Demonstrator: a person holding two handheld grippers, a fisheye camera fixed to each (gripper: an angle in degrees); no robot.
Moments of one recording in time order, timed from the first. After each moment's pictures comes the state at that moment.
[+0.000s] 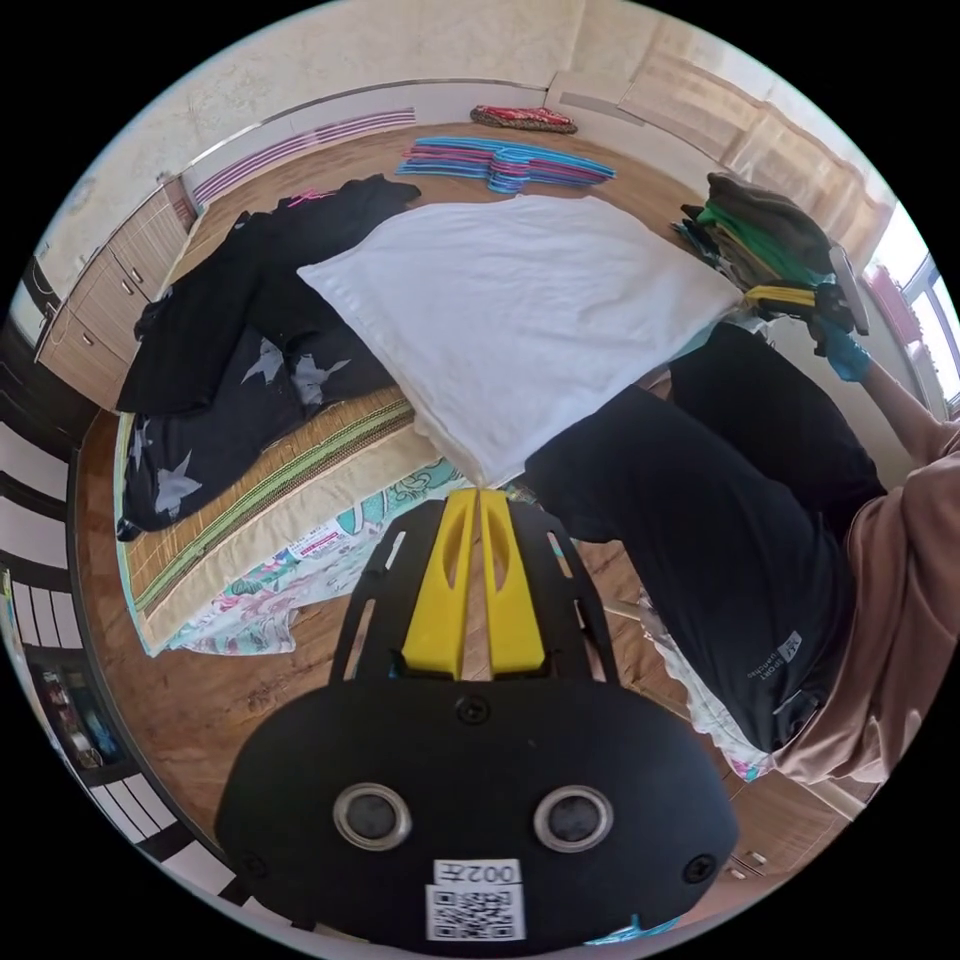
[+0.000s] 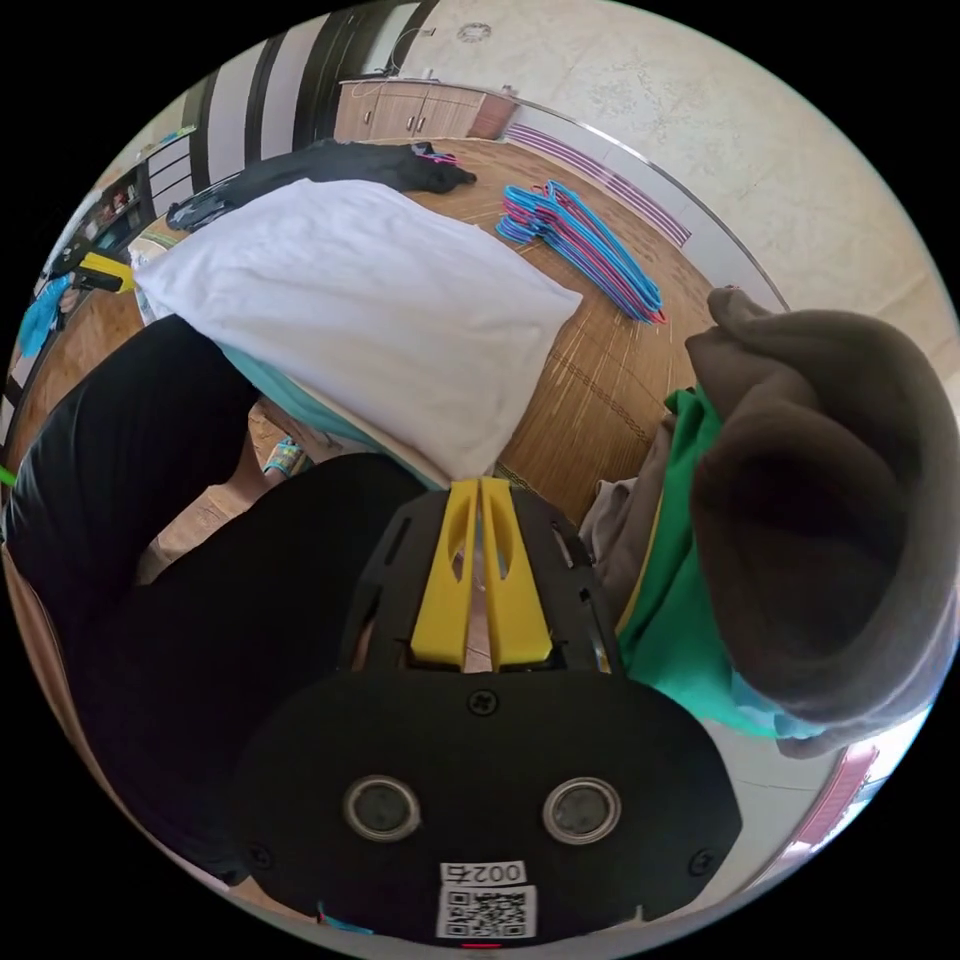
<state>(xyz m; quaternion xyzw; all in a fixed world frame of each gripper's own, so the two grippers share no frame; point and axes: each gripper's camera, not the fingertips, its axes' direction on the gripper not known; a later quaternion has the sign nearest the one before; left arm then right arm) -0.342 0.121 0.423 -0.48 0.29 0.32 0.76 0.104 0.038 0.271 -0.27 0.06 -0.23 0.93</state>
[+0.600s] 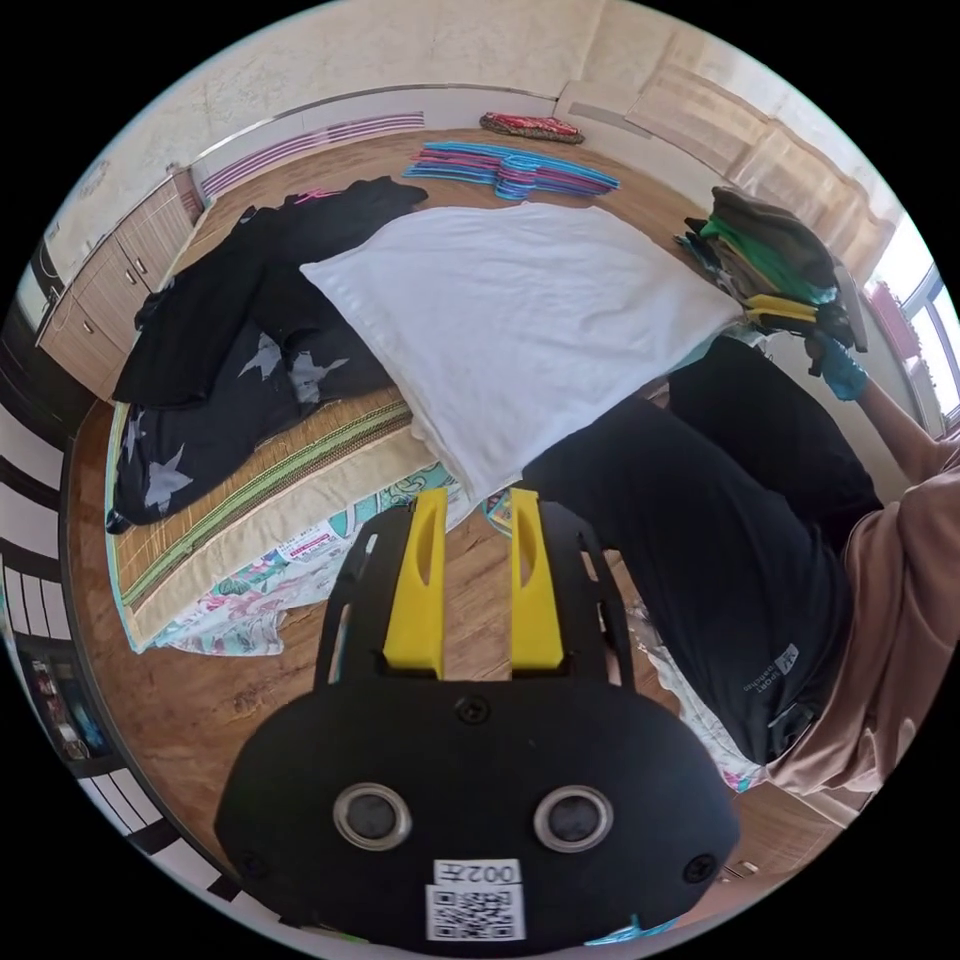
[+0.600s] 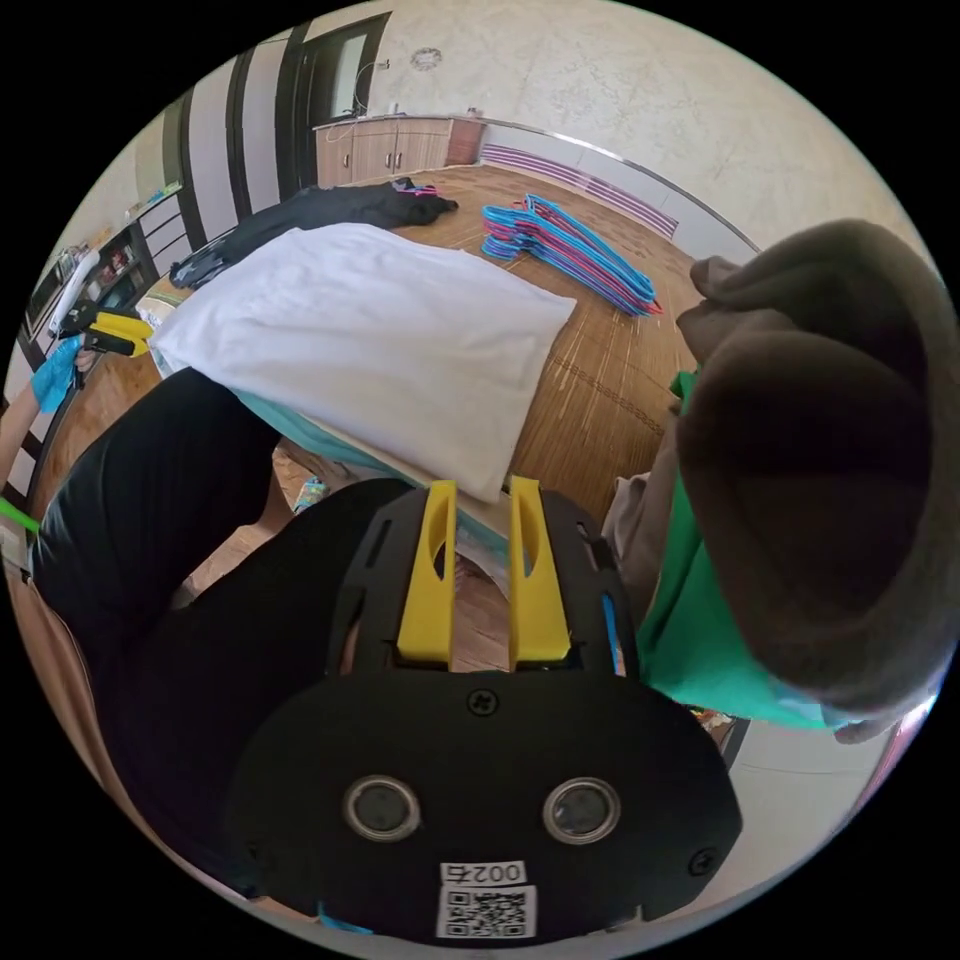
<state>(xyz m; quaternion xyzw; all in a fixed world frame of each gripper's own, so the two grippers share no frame) -0.357 0.145 0.397 -0.48 0.30 0.31 0.76 0.142 0.080 0.253 -0.25 0.01 -0.16 0.96</state>
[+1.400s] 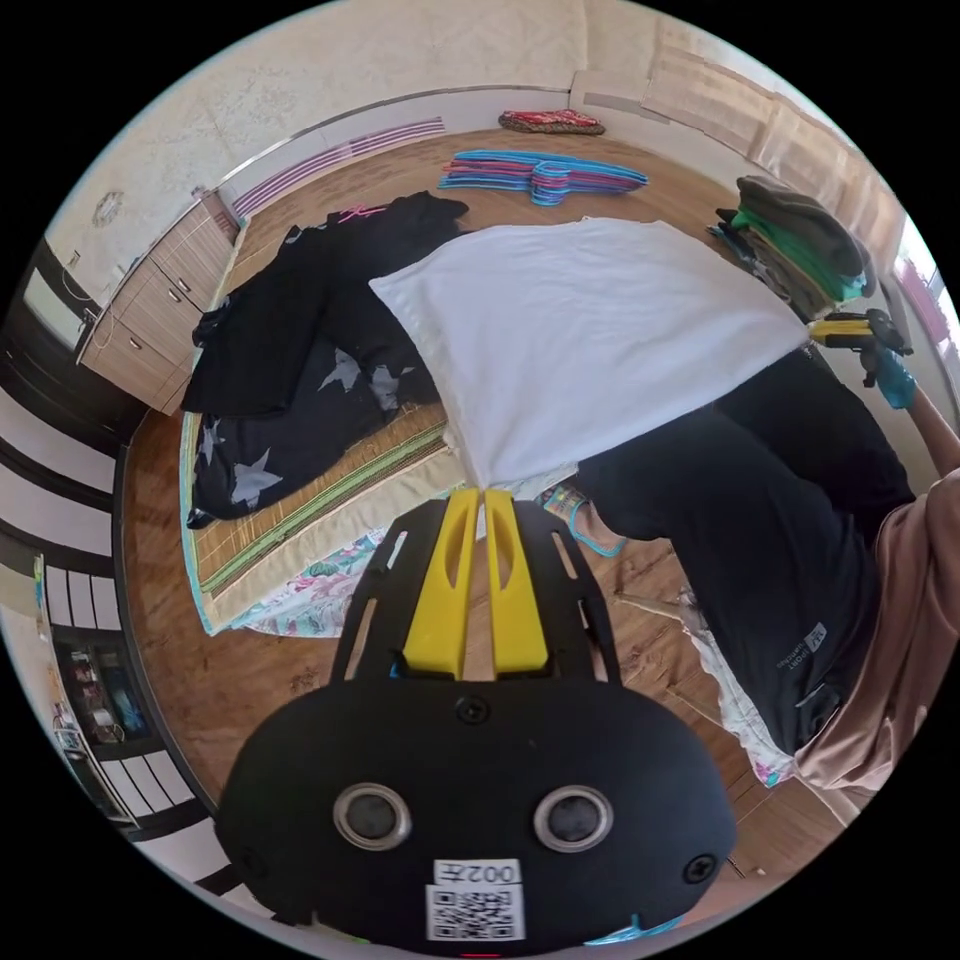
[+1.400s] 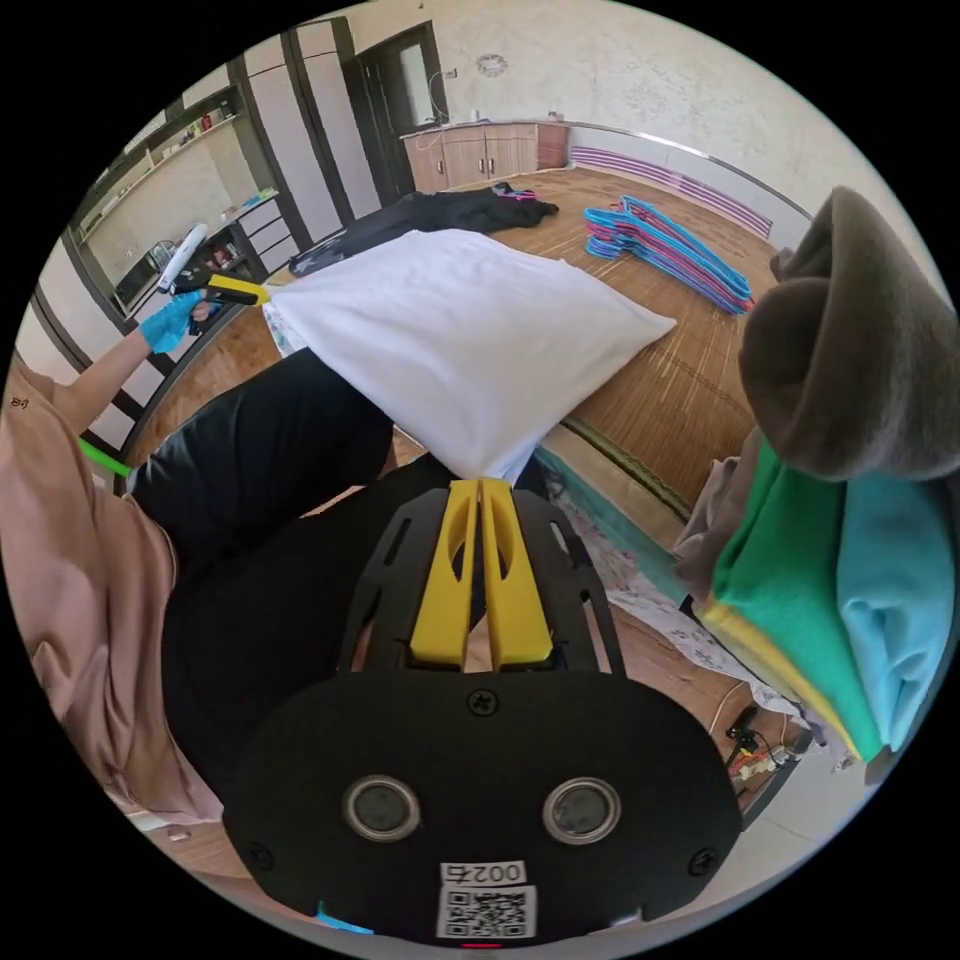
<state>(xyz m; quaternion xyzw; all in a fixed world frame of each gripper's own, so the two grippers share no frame) -0.352 0.134 0.353 -0.46 0.23 0.35 0.78 0.199 0.127 0.210 -0.27 -0.16 -0.17 0.93</state>
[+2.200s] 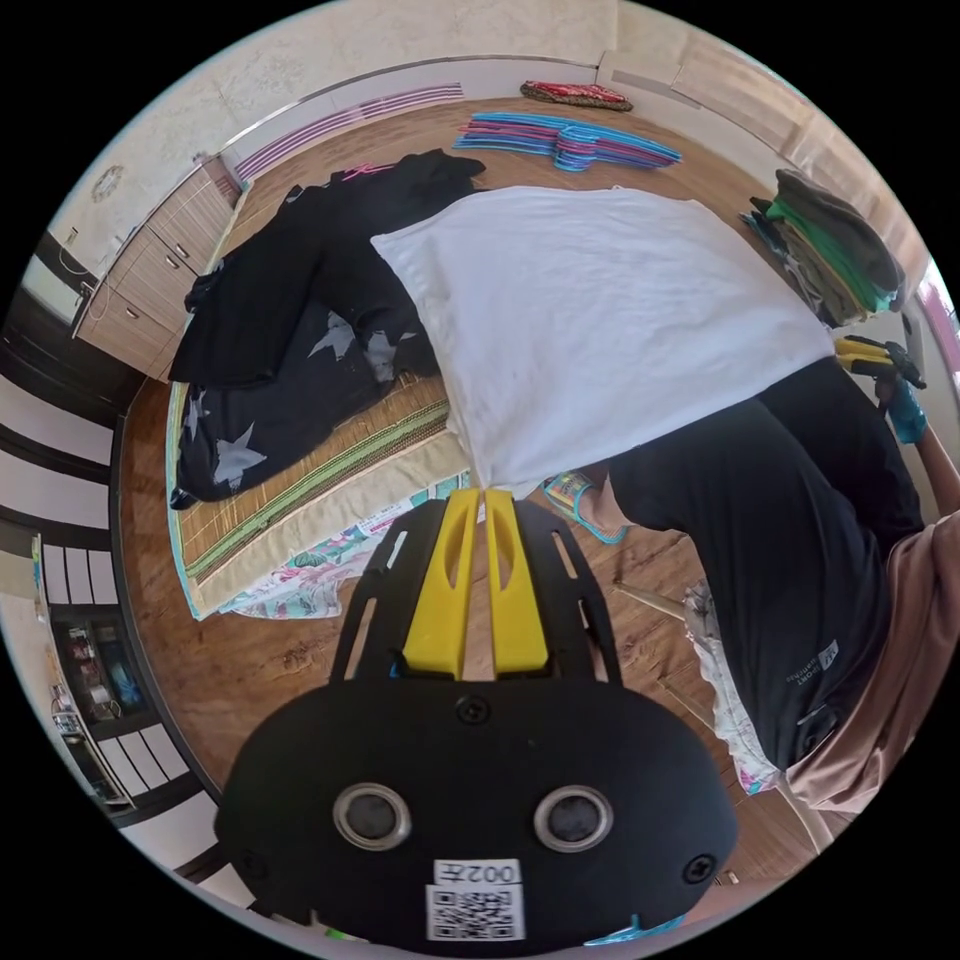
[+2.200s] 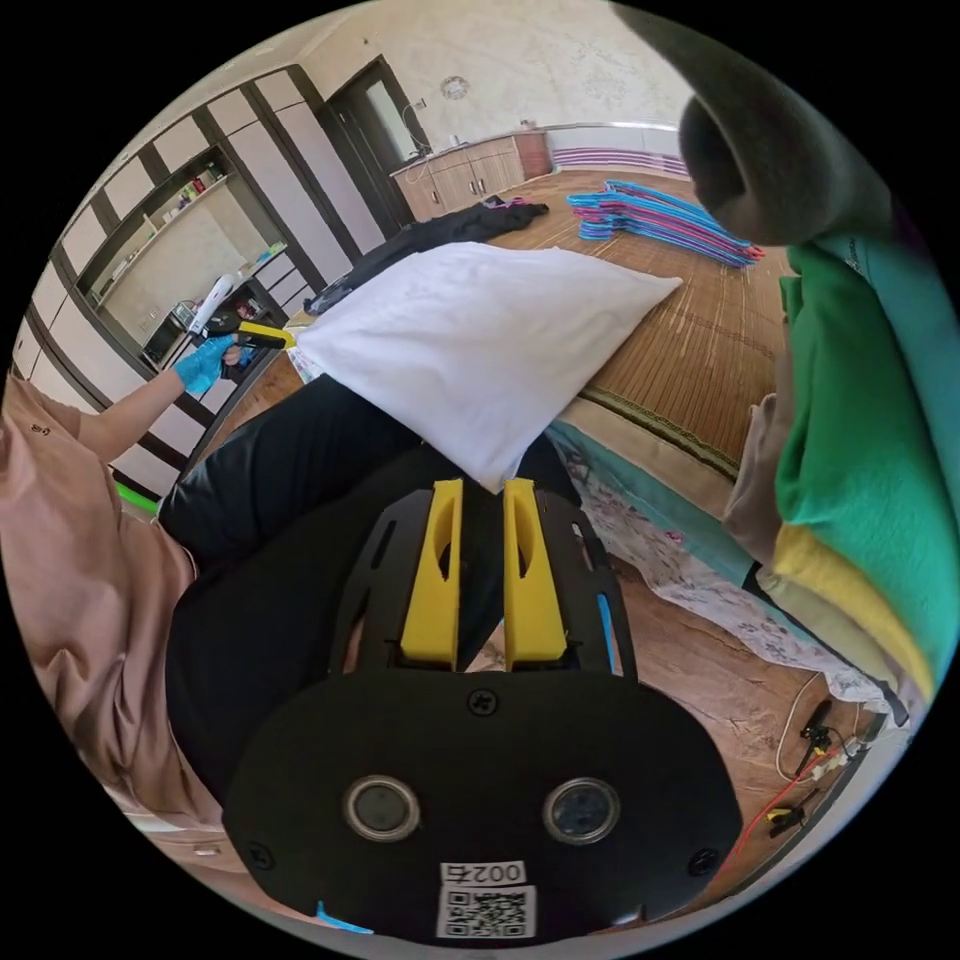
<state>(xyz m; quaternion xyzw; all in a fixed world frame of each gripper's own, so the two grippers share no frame) -0.294 0.152 0.335 -0.50 0.21 0.35 0.77 0.281 0.159 0.221 -0.25 -0.23 -0.09 0.94</state>
